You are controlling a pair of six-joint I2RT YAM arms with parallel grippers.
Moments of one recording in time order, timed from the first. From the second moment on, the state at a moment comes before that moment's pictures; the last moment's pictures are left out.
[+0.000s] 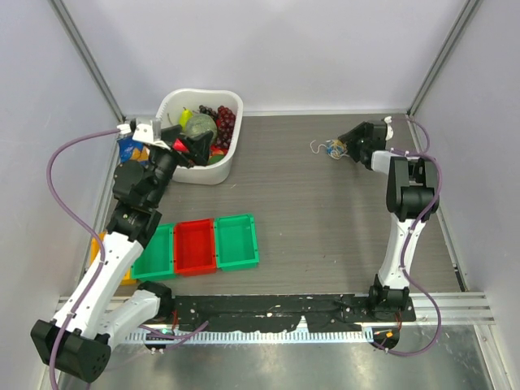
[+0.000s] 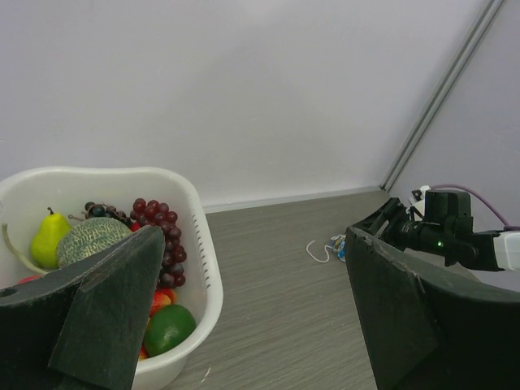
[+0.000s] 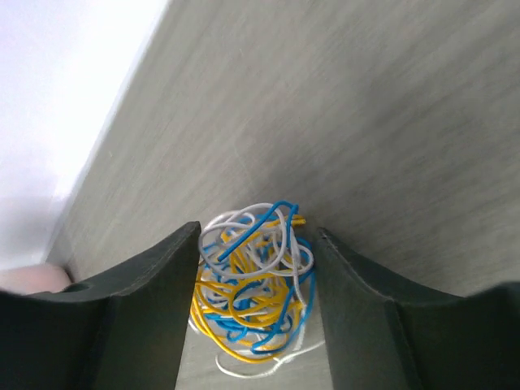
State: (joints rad) left arm -0.33 0.91 0.90 0.25 0.05 -0.24; right arm -0.05 2.19 1.41 0.22 -0.09 0.88
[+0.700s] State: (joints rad) left arm -0.33 1.24 1.02 0.15 0.22 -0.48; right arm 0.17 1.42 0.71 0.12 -0.20 0.78
